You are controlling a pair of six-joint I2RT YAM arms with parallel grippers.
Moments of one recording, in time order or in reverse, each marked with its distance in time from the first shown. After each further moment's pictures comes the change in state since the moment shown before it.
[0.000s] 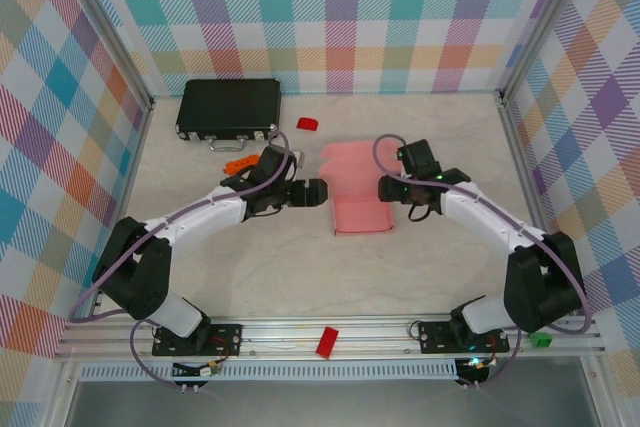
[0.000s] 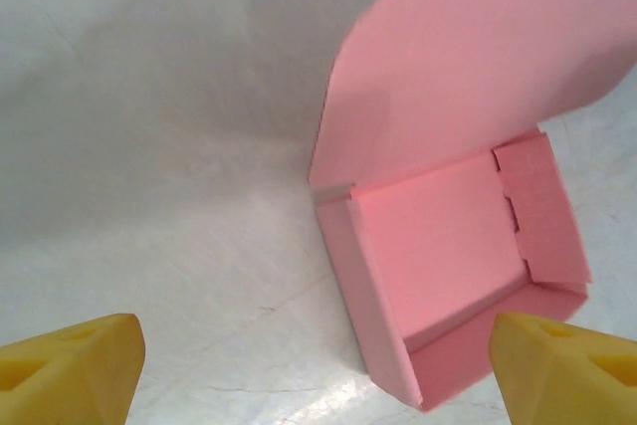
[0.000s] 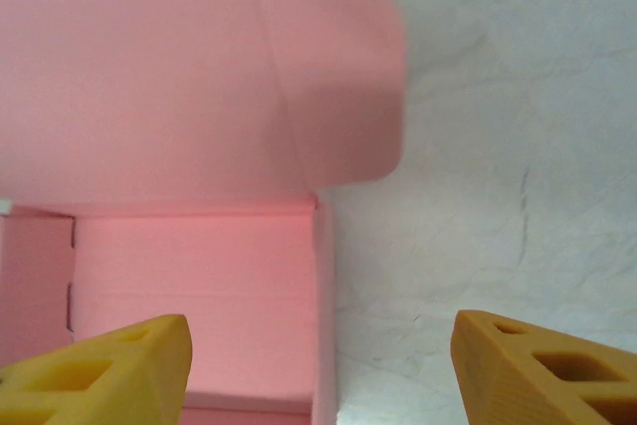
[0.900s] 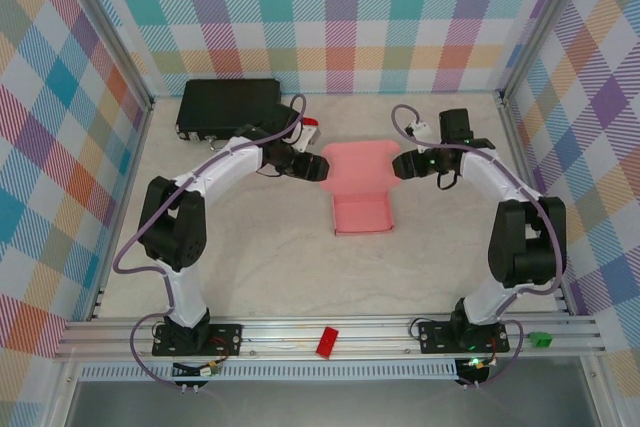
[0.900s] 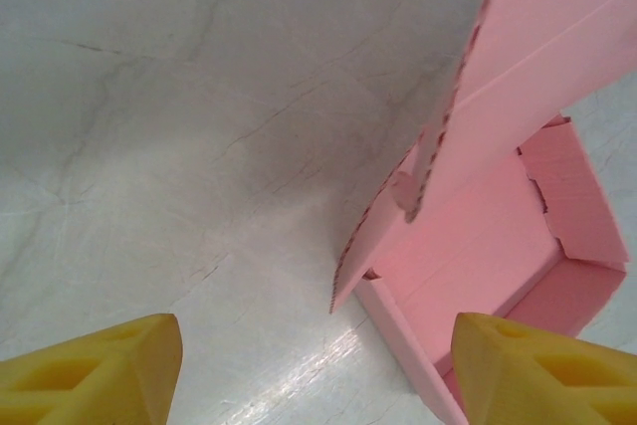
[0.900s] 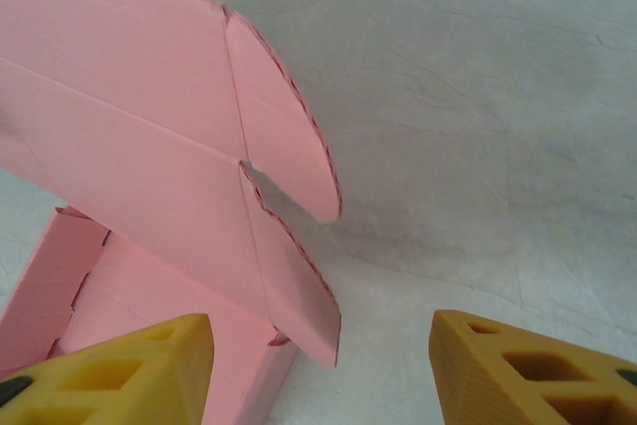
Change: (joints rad) left arm 0.122 0.358 0.488 -0.344 0.224 0.341; right arm -0.290 0.271 0.236 -0.006 -0.528 -0.580
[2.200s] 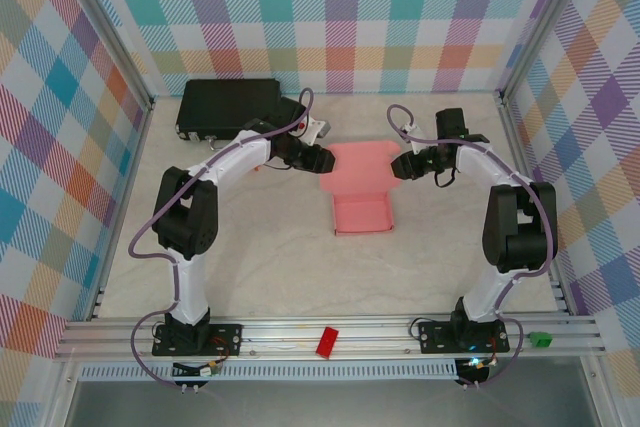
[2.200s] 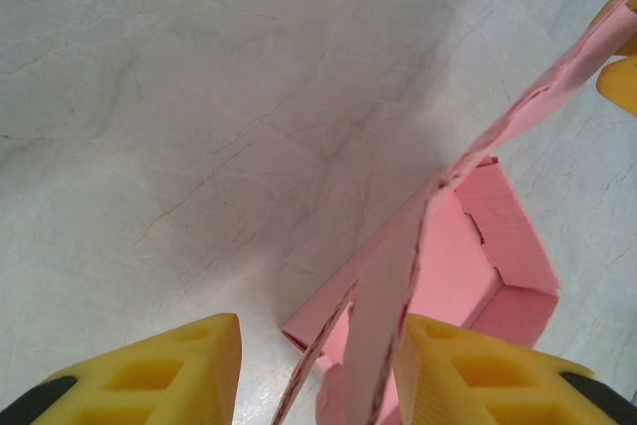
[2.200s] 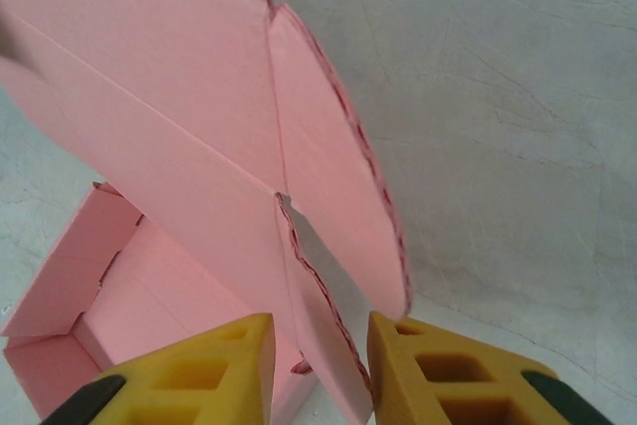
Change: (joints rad) left arm 0.013 0.118 0.114 0.031 0.142 0.010; right arm -0.005 0.094 0.043 -0.027 -0.123 -0.110
